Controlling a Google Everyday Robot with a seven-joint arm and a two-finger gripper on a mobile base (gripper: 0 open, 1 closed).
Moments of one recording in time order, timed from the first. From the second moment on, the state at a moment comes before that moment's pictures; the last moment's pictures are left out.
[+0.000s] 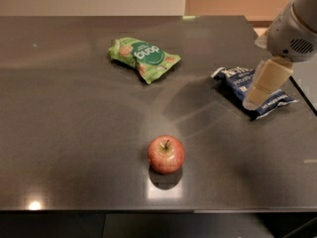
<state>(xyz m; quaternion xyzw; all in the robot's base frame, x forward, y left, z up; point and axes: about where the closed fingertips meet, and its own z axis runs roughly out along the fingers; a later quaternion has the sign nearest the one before) 0.509 -0.209 0.955 -0.57 0.80 -0.01 0.20</state>
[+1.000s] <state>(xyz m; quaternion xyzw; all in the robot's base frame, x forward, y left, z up) 0.550 -0.264 0.919 -0.48 0.86 0.02 0.18</state>
